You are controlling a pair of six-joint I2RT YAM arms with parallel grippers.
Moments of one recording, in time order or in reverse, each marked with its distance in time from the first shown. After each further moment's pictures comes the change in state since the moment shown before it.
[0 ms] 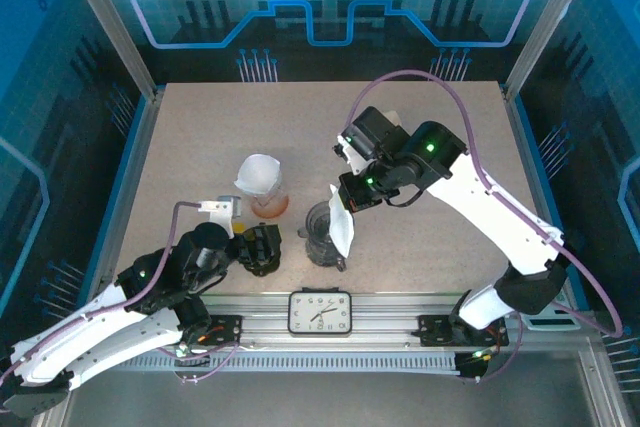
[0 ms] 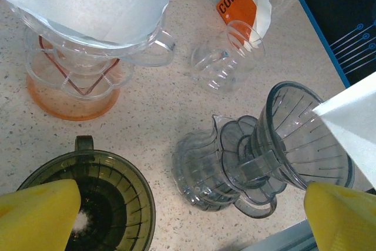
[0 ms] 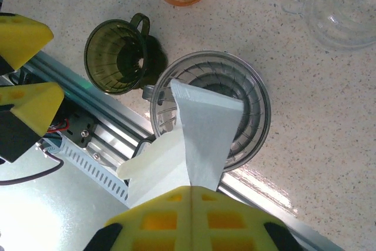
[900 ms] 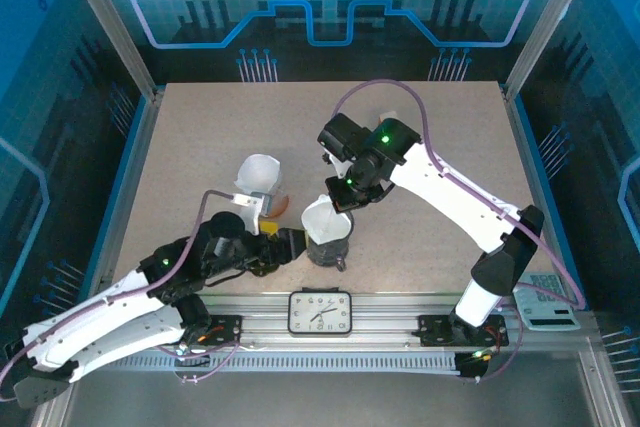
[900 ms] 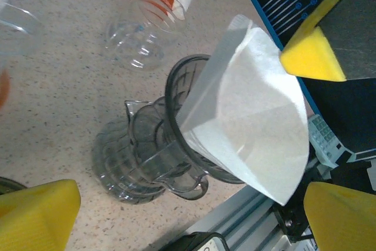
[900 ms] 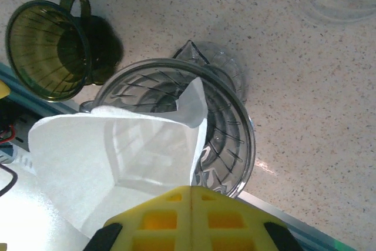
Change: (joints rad) left arm 0.000 0.158 0.000 0.235 0.271 0.054; right arm -0.018 0.154 -0.039 -0.002 0.032 0.006
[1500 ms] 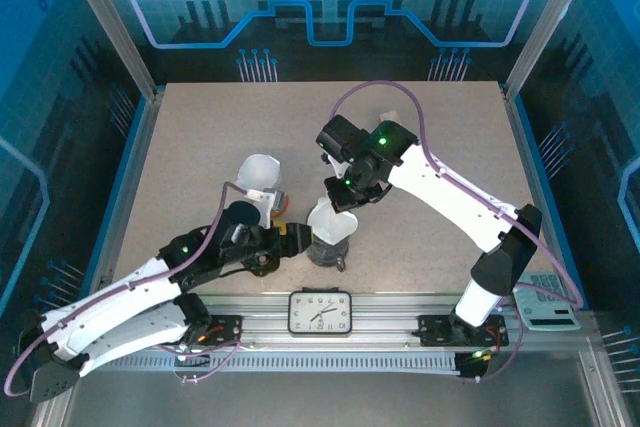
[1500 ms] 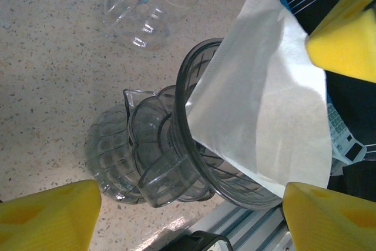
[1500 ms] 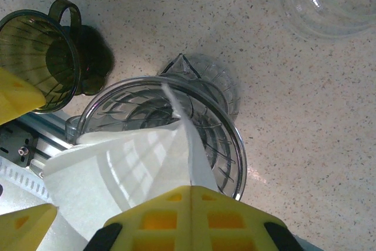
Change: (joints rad) left arm 0.072 0.140 0.000 0.050 0.085 -0.008; right arm 0.000 0.001 -0.028 0.045 0.035 -0.019
